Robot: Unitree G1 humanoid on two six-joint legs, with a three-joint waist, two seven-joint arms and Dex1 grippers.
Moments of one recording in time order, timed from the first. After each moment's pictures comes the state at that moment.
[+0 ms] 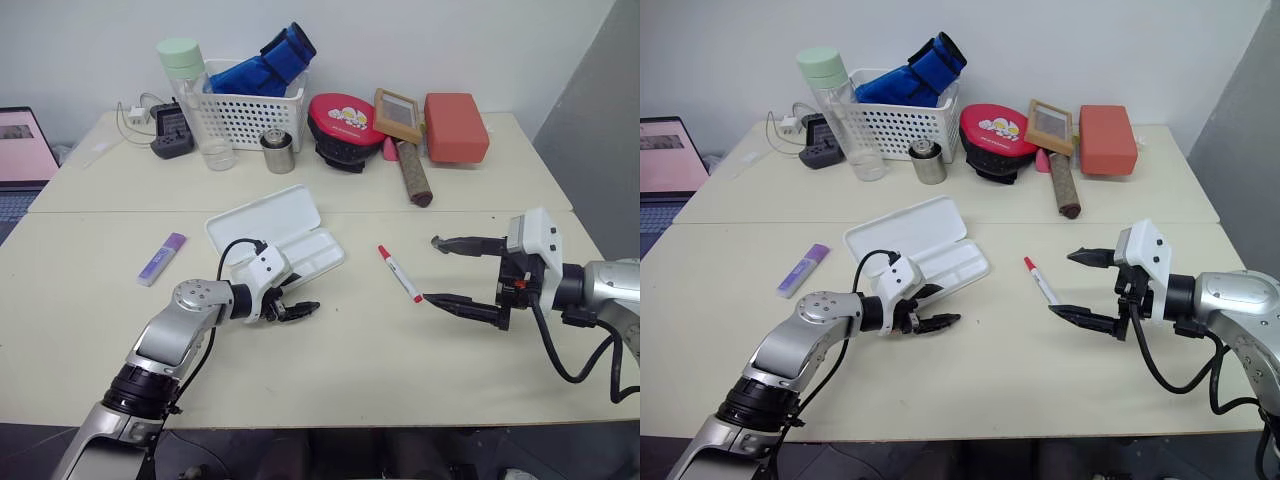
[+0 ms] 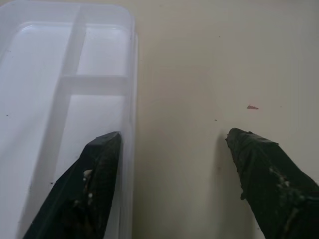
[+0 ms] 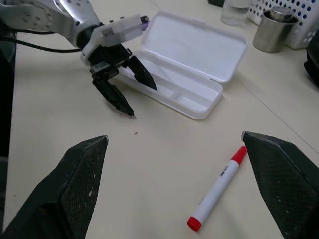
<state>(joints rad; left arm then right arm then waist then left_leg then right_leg) -0.38 0.63 -0.20 -0.03 -0.24 0.51 -0.88 -0.25 -0.91 -0.17 -0.55 0.69 0.68 0.94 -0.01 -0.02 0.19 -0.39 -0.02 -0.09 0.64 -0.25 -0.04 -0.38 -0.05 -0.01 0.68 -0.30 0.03</state>
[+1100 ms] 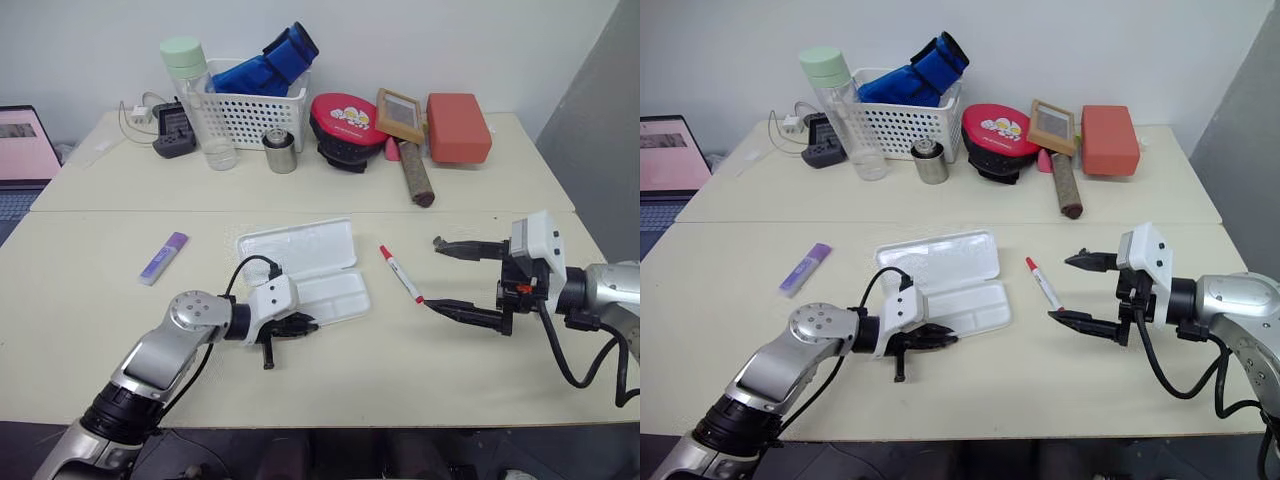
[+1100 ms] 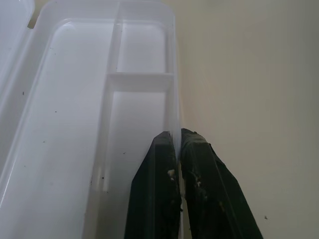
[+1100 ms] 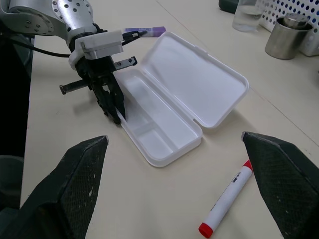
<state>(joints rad) -0.27 0.72 -0.27 -0.20 -0.21 0.42 -1.07 -0.21 -0.91 -0.18 -0.55 0.69 0.66 0.98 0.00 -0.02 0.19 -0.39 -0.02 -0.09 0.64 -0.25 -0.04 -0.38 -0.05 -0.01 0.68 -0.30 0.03</state>
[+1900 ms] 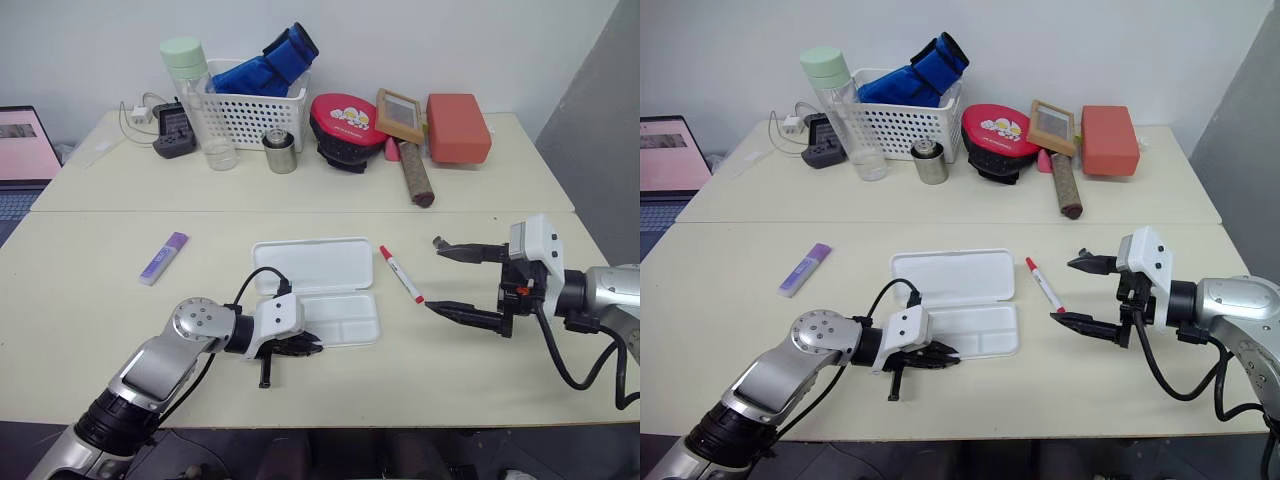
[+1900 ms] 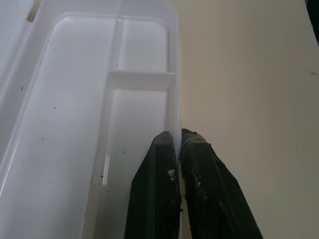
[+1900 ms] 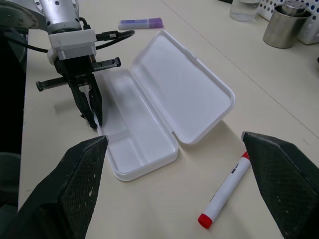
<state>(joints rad) -0.25 0.76 -0.31 -0.25 -0.19 0.39 -1.14 -0.20 -0.92 -0.17 -0.55 0.69 0.67 0.95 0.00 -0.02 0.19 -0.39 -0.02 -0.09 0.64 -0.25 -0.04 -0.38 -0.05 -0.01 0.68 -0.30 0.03</state>
